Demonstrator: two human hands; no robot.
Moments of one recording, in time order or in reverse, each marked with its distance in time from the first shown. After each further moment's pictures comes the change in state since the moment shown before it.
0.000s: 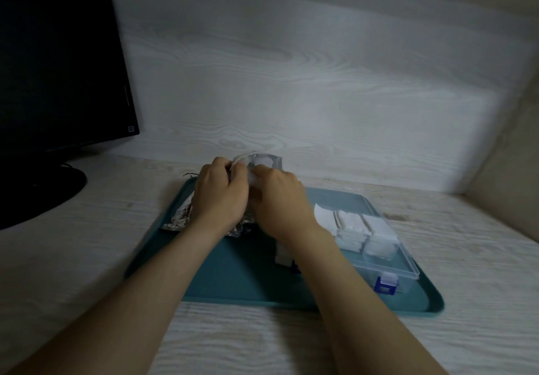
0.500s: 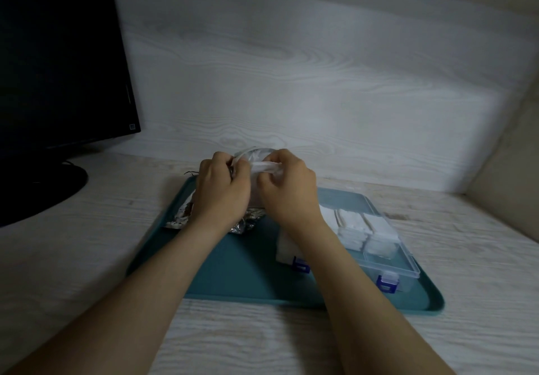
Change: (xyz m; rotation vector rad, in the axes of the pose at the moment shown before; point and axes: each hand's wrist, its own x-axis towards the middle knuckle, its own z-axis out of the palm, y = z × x) left_hand -0.006 0.008 -0.005 -0.039 0.000 0.003; right_hand 0.001 0.001 -0.012 0.447 0.224 0.229
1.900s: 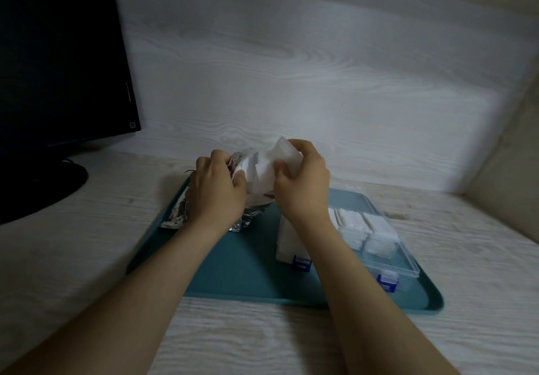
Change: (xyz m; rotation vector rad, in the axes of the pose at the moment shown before) left_hand -0.001 -0.010 -0.004 0.209 0.003 0.091; right_hand 0.003 0.000 -0.009 0.094 0.150 0.105
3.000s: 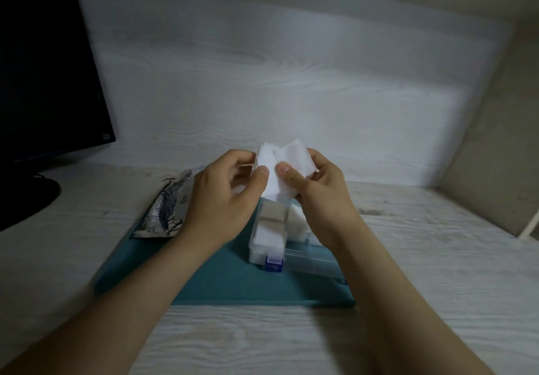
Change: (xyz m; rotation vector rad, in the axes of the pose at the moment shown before) left_hand -0.034 0.058 -0.009 -0.473 -0.151 0.238; right_hand -0.001 0.020 -0.076 0.658 -0.239 0.247
